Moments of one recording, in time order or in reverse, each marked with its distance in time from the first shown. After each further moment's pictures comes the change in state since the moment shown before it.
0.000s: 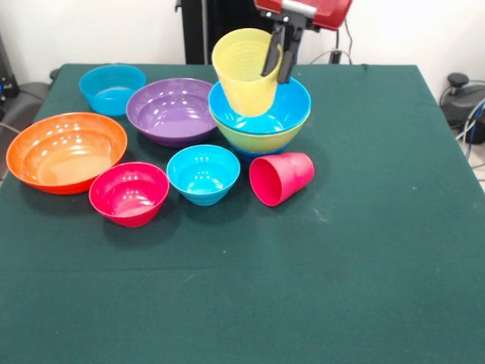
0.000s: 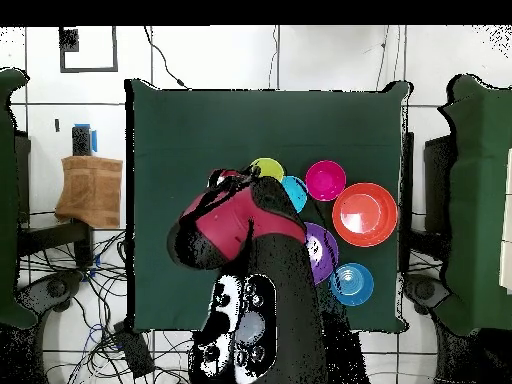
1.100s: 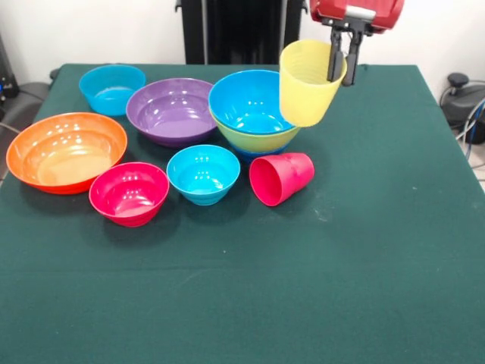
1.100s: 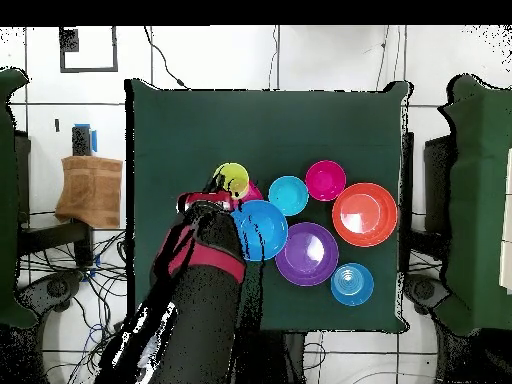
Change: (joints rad) arm 0.340 0.175 -0.379 -0.012 0.016 -0.432 0.000
